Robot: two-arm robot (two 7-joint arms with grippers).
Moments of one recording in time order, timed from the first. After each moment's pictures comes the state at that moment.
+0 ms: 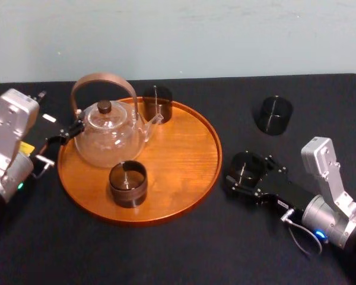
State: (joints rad) left arm -0.20 0.60 0.45 -1.41 -0.25 -0.12 0.03; right arm 0.04 0.43 -0.31 -1.38 0.28 -0.12 0.47
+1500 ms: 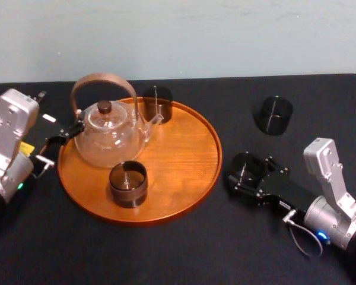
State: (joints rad) left arm -0.20 0.60 0.45 -1.41 -0.25 -0.12 0.03; right arm 0.03 0.44 -0.31 -1.38 0.29 -0.12 0.47
